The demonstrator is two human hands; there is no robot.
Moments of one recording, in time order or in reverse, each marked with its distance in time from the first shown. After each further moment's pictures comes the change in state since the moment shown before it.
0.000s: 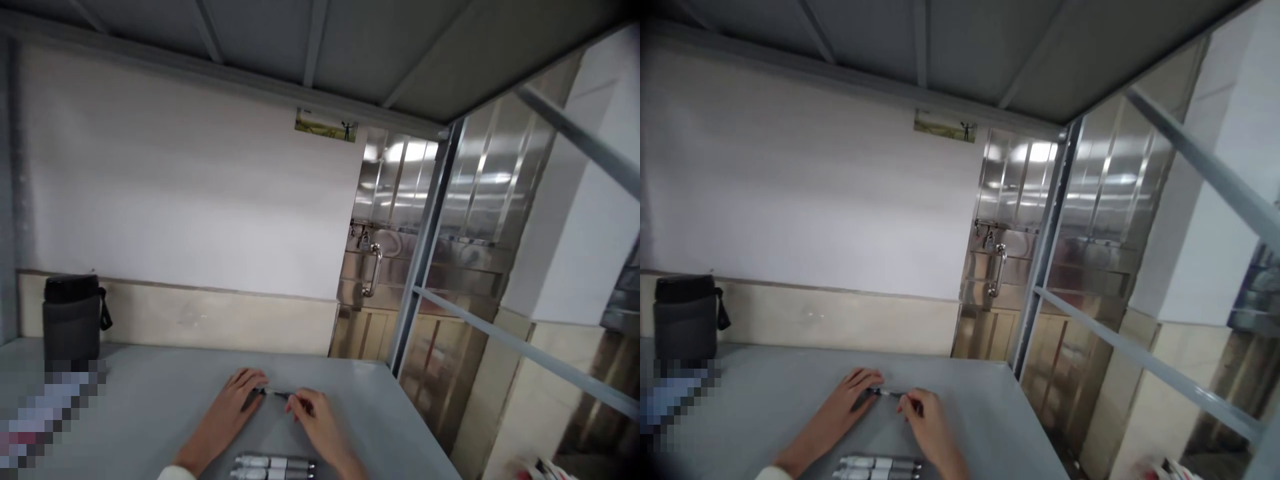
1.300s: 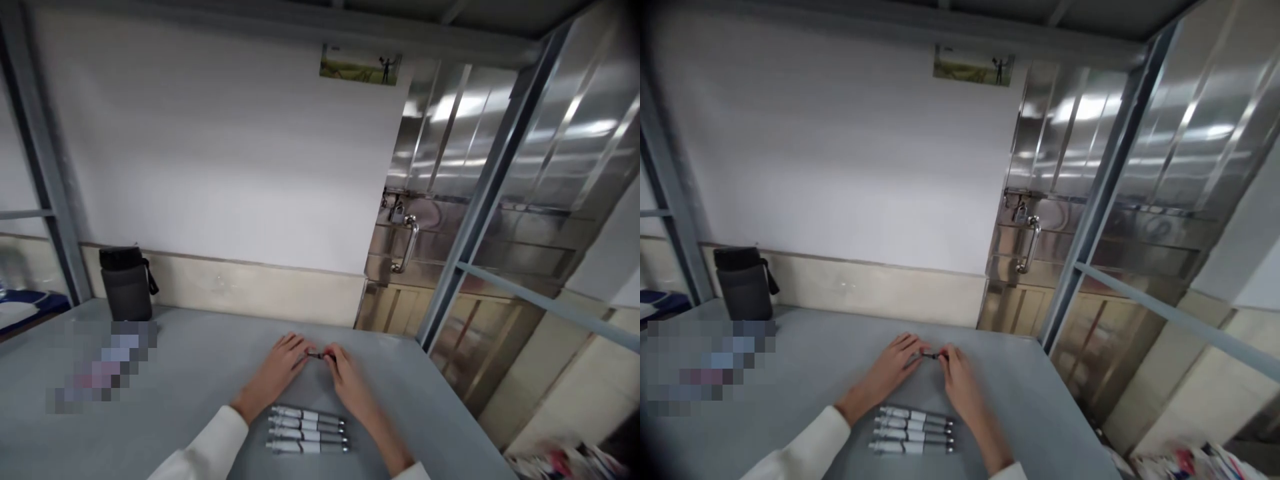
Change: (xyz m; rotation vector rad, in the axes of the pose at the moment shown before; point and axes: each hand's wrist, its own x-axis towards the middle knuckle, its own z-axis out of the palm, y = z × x) left_hand 0.022 0.037 0.003 0.126 -0.097 0.103; right_hand 0.010 0.021 0.000 -0.206 0.069 -0.109
